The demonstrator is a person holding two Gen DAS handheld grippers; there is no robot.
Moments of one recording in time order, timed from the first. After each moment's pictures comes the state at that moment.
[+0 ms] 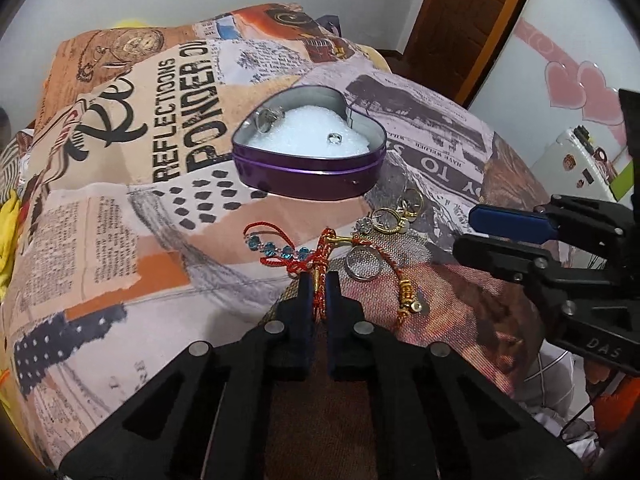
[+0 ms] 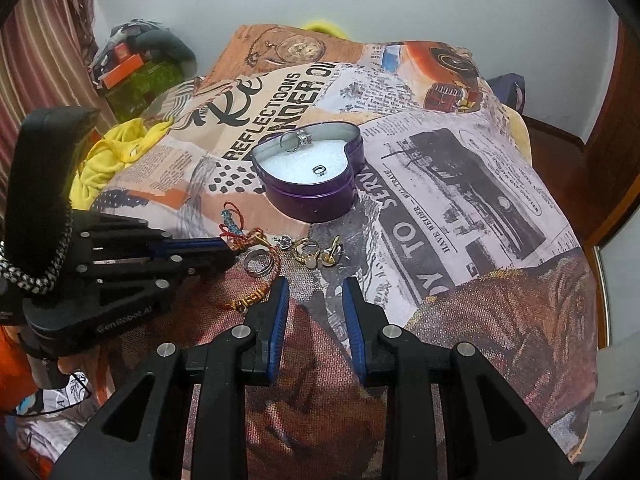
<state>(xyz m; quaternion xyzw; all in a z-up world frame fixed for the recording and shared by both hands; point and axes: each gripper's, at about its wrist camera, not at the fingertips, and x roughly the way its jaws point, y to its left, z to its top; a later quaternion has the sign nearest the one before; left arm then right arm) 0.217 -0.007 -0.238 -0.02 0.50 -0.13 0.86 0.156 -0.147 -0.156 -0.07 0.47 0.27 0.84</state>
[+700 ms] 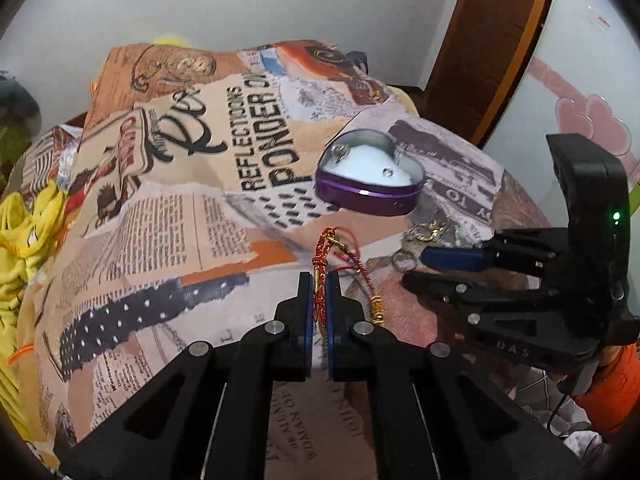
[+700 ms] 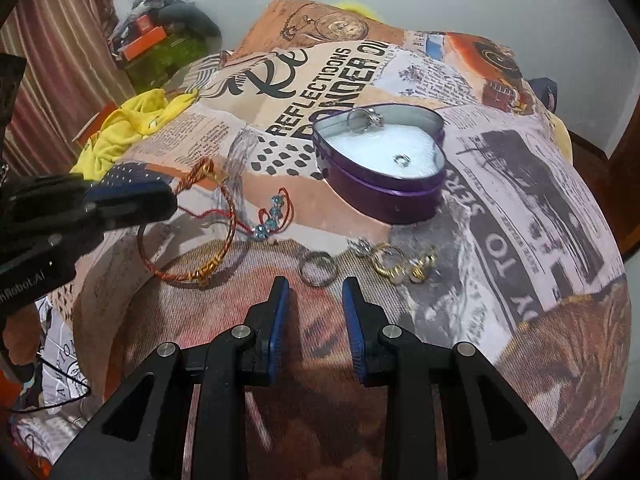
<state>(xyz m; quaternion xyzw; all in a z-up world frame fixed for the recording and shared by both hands) 0.181 0.048 -0.210 -0.04 0.45 -0.09 0.89 0.157 -0.094 -0.179 -0.10 0.48 0.30 0.82</state>
